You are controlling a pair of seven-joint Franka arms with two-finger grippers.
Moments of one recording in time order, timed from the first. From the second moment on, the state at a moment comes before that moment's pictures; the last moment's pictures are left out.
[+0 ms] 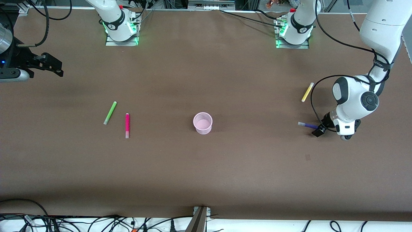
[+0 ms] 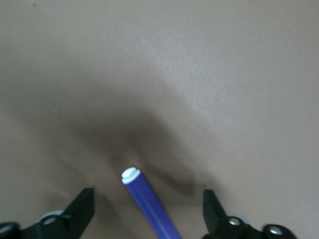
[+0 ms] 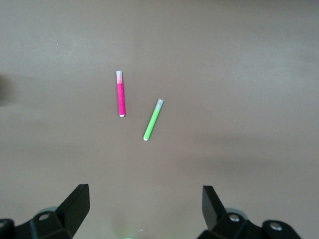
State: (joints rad) left arm 0.26 0.53 -0.14 -2.09 0.02 2.63 -0.74; right arm 0.04 -0.02 0.00 -1.62 -0.04 1.57 -0.03
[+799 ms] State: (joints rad) left arm 0.26 0.51 -0.14 -2.06 0.03 2.64 -0.74; right arm 0.04 -0.02 0.00 -1.62 -0.03 1.56 -0.03
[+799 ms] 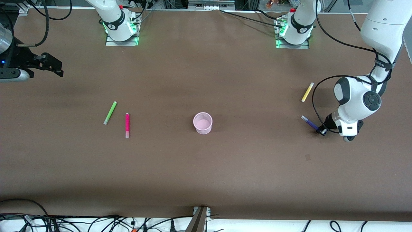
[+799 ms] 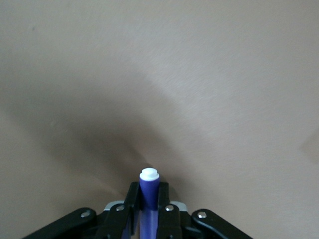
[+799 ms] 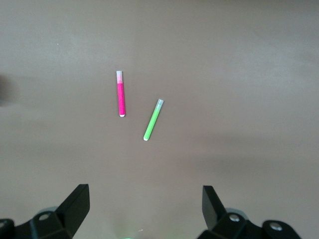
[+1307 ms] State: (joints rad) left arm 0.06 0.27 -0.17 -1.99 0.03 2.44 -0.88; right arm 0.04 -0.02 0.00 -1.62 -0.03 1.56 -0.03
